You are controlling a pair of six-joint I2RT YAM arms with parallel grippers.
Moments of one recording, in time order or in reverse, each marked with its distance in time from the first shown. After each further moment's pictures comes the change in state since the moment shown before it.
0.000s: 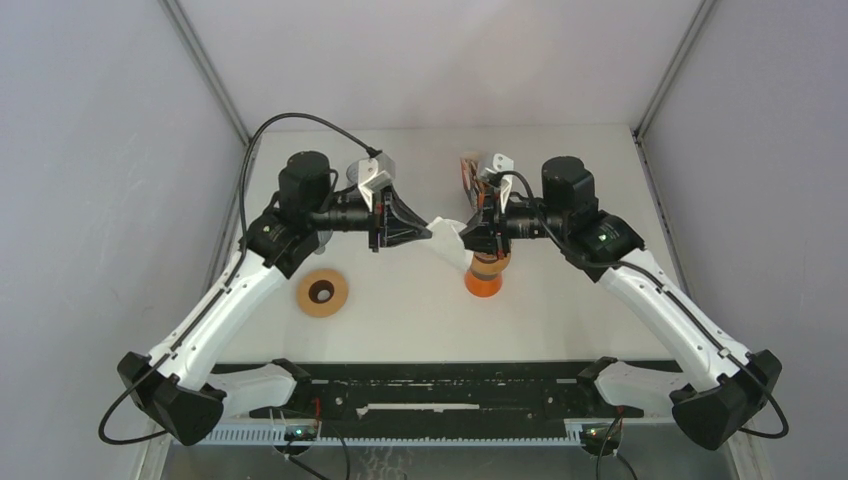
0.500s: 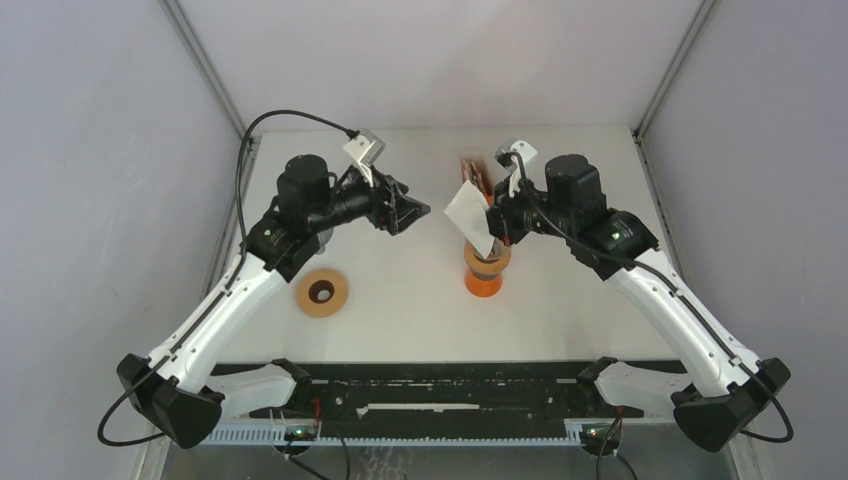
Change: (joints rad) left arm -0.002 -0.014 -0.043 0.080 -0.450 -0.200; right arm 0.004 -0.035 0.072 -0.219 0.478 0.089
